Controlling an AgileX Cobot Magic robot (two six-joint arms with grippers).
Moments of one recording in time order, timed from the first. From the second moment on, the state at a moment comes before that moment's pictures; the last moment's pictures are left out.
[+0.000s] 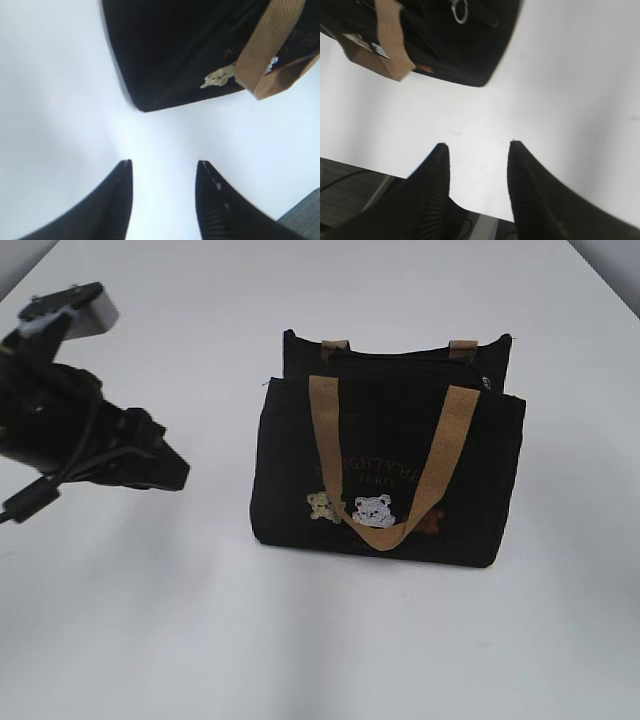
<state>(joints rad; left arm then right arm) -0.40 1.49 -0.91 -0.64 0.60 0.54 0.03 1.24 -1.15 0.28 1.20 -0.17</state>
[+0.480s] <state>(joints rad) -0.40 0.73 -0.60 -0.31 0.79 0.17 0.03 0.53 -0.55 0.19 1.10 -0.15</state>
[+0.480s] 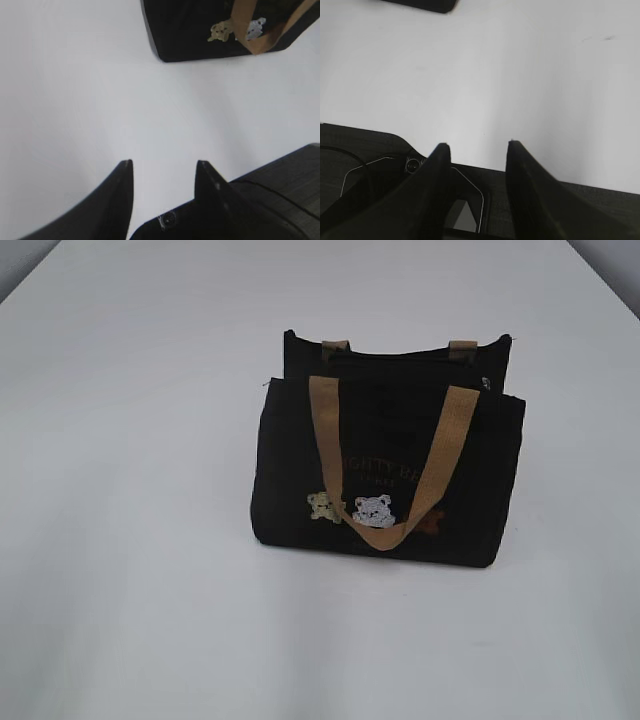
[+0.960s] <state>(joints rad) -0.40 0.15 -0.55 -0.09 0.92 0.10 0.03 0.10 -0.49 0.19 1.10 -0.23</state>
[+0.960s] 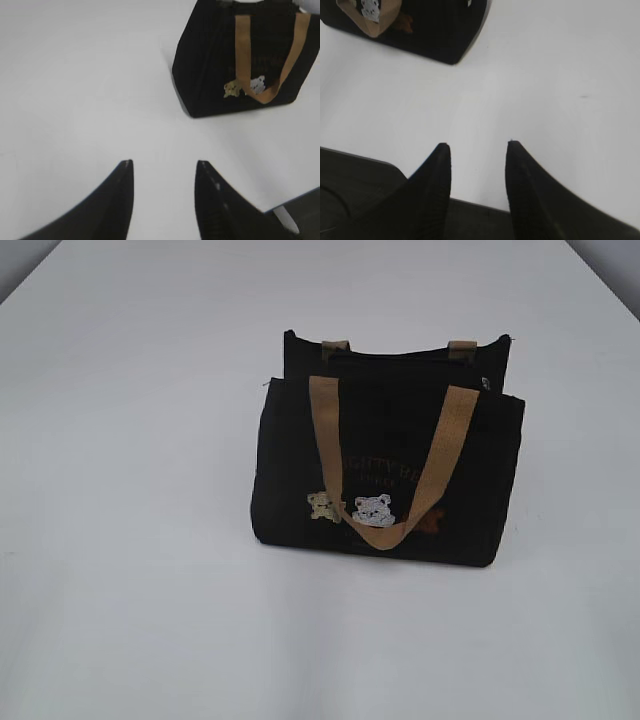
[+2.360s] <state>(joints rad) -0.25 -0.01 -0.53 -0.07 1.06 0.10 0.01 -0.01 -0.49 0.19 1.10 -0.25</state>
